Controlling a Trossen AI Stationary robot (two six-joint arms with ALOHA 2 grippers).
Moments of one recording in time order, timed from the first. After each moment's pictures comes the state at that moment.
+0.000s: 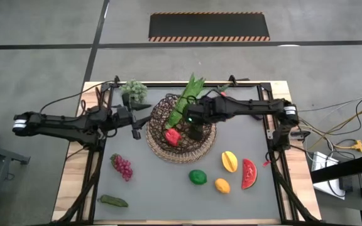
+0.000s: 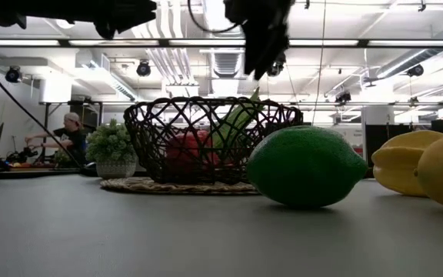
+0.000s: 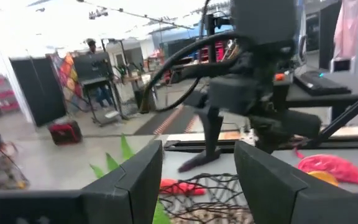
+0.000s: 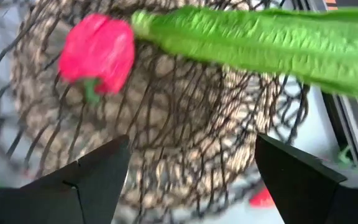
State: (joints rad) left arm 0.03 0.75 0.49 0.39 -0.26 0.17; right arm -0.01 1.84 1.82 -1.19 0.27 0.24
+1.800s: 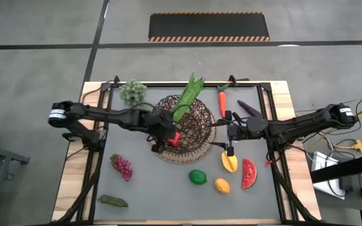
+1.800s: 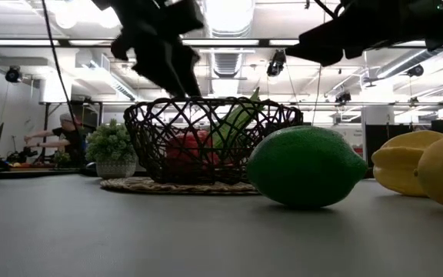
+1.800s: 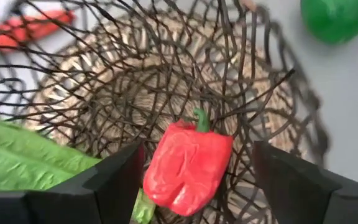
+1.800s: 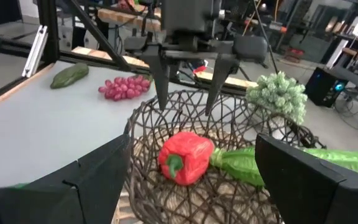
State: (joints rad) left arm 0.01 1.52 1.15 -0.56 -0.05 0.35; right arm 0.08 1.05 0.44 0.45 0.07 -0.20
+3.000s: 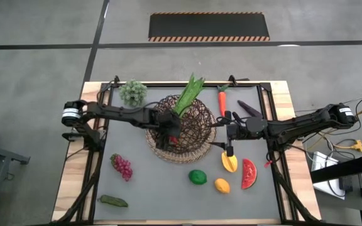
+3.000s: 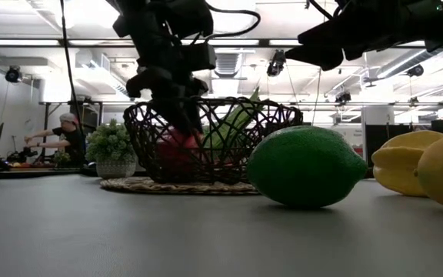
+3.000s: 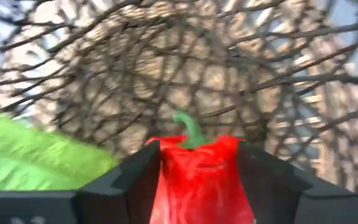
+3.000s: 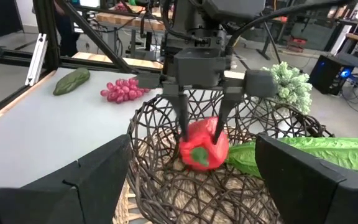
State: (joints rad) left arm 0.09 1.65 1.18 -0.57 -0.07 0.40; right arm 0.08 1.06 0.44 0.45 0.07 -0.13
